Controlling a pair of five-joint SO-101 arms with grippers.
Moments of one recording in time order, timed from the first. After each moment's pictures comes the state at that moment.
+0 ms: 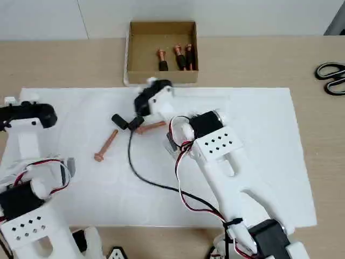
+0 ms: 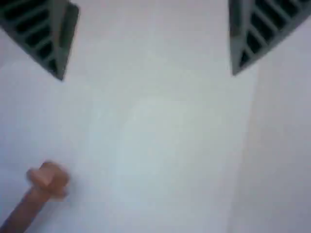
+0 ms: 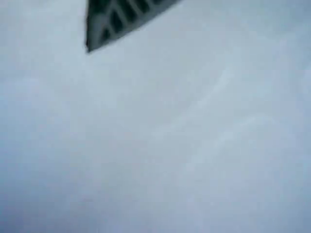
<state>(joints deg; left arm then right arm) -30.3 -55.9 36.7 91.7 -13.6 -30.3 -13.1 16.9 74.2 24.7</state>
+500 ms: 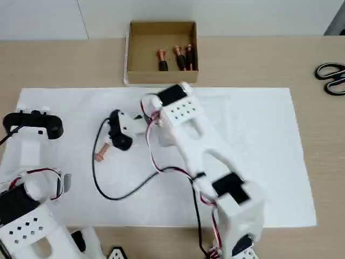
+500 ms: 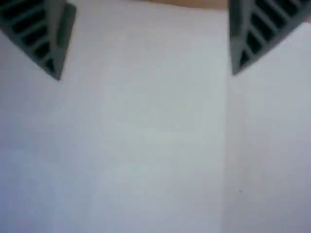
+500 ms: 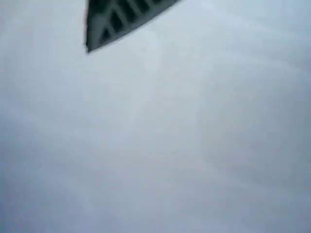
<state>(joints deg) -34.5 -56.0 37.0 96.6 -24.7 -32.9 23.2 -22.2 86.6 73.2</state>
